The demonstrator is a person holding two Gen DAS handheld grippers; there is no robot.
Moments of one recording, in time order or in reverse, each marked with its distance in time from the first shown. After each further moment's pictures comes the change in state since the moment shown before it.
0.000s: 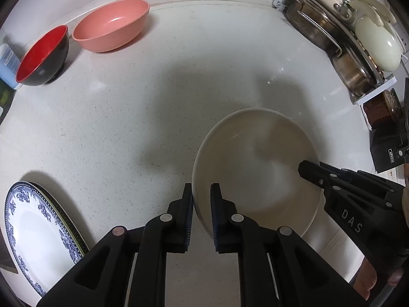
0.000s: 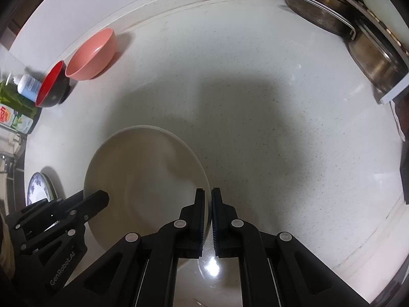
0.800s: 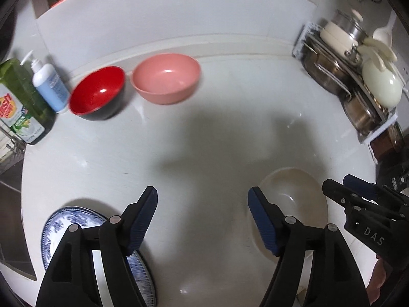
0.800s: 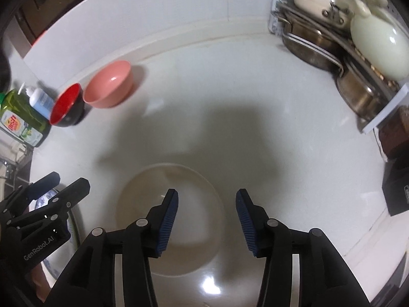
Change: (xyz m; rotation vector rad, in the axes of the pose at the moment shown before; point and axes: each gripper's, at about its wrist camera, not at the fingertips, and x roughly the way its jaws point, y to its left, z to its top) left arm -0.072 0.053 0.012 -0.045 -0.230 0.097; right arm -0.054 0.029 0.007 -0.022 -0.165 -0.038
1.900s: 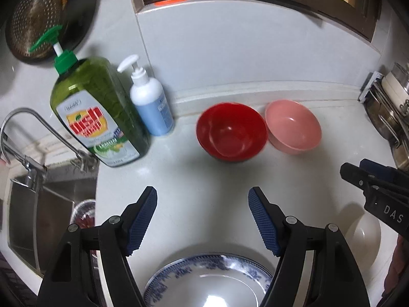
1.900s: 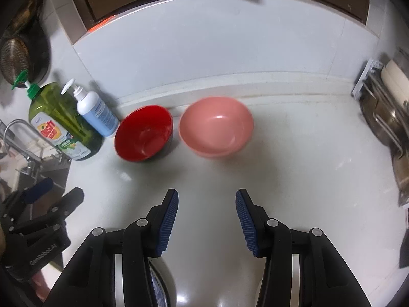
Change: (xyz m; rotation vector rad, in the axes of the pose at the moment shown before) left arm -0.037 0.171 0.034 -0.091 -0.088 0.222; right arm 0.006 0.178 0.086 -0.179 -0.075 0.118
